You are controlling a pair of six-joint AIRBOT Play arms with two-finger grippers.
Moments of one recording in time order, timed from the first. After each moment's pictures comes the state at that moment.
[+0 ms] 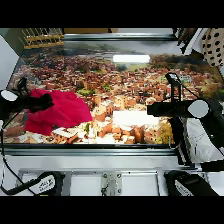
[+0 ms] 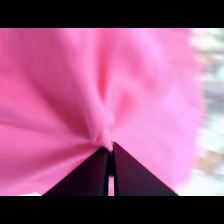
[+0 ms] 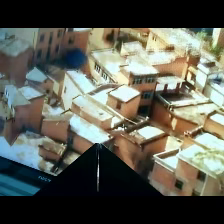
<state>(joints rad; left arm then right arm) 0.26 -1.28 1.03 1.06 -0.99 -1.45 0.20 -0.94 0.94 -1.20 1.03 1.56</state>
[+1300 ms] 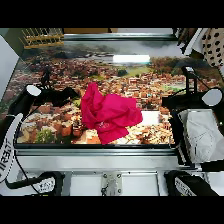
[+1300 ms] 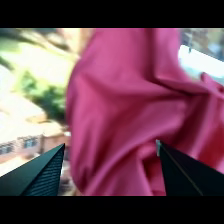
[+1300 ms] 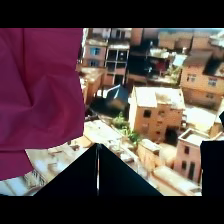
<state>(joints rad) 0.06 -1.42 1.07 0.95 -0.86 -1.54 -0.01 -1.03 1.03 -1.25 1.09 1.45</state>
